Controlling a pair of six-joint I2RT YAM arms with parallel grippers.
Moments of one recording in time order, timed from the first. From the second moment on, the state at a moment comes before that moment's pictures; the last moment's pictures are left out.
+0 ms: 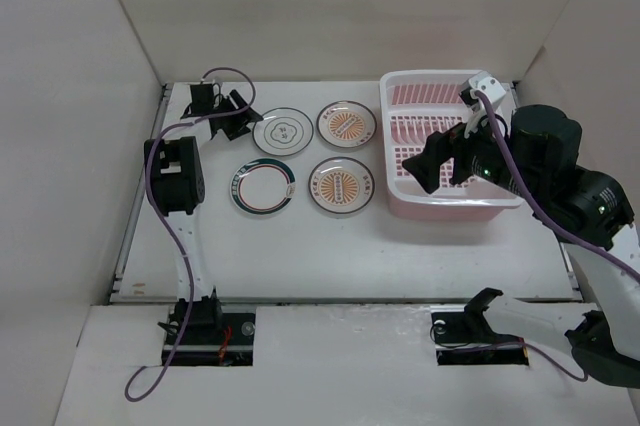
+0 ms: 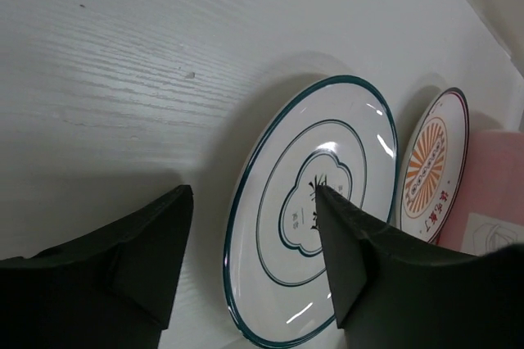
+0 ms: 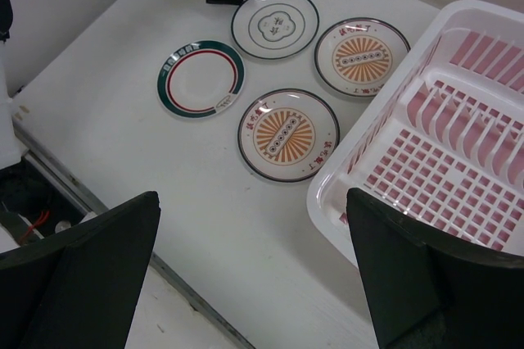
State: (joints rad) left arm 0.07 2.29 1.68 -0.10 0.50 -0.62; right arm 0.64 1.03 1.66 -0.93 -0.05 0.10
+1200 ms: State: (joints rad) left arm 0.07 2.29 1.64 -0.14 0.53 -0.59; right arm 0.64 1.02 1.63 -0.93 -0.03 0.09
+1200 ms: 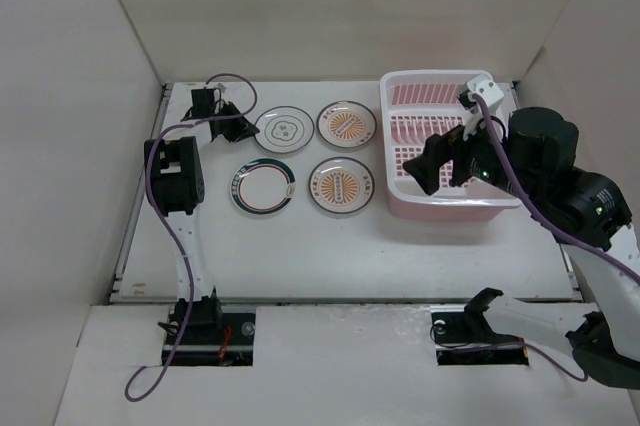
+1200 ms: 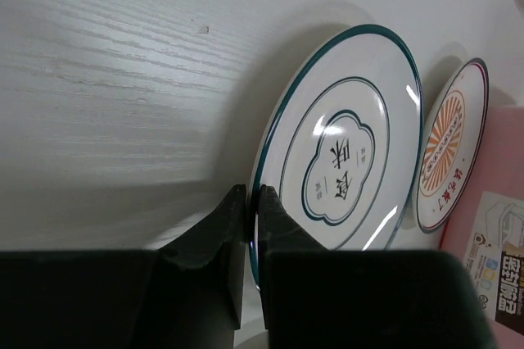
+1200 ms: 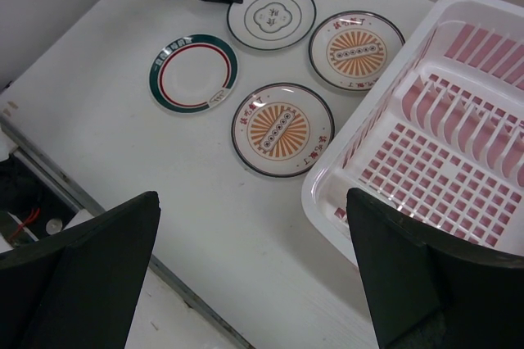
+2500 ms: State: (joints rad) left arm 0.03 1.60 1.62 -0.84 0.32 -0.90; right arm 0.96 1.71 1.73 -0.53 0.20 -0.40
